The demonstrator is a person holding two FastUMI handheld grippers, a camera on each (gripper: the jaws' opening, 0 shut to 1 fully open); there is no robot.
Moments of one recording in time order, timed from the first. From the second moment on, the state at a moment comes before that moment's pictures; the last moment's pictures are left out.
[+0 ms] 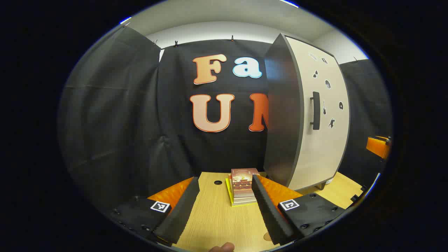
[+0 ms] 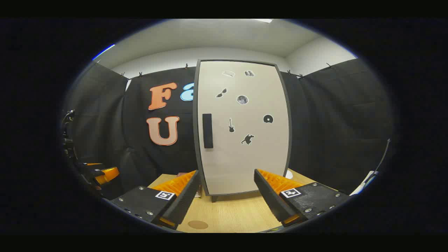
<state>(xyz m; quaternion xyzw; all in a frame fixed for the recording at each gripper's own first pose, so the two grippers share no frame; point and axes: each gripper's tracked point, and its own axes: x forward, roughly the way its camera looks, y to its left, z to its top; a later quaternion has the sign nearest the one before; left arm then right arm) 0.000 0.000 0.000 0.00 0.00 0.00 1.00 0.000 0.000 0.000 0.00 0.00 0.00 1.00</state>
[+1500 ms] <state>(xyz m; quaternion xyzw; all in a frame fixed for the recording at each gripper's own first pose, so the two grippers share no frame) 0.027 0.064 -0.042 0.00 0.05 0.03 1.00 0.151 0.045 0.058 -0.01 -0.03 0.03 1.00</state>
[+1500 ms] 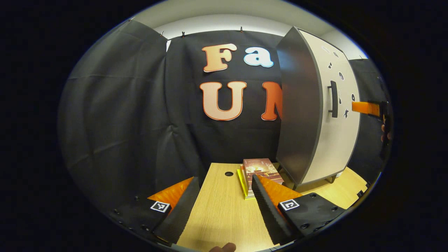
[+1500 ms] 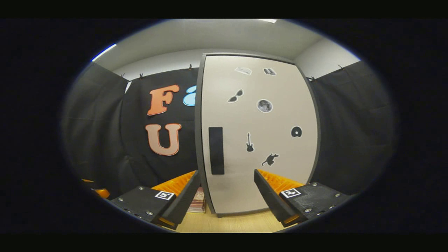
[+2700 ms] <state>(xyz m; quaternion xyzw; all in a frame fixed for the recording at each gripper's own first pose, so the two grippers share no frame) 0.028 0.114 -0.073 -0.01 0.09 0.07 0.99 0.227 0.059 0.072 0.01 0.00 0.03 1.00</state>
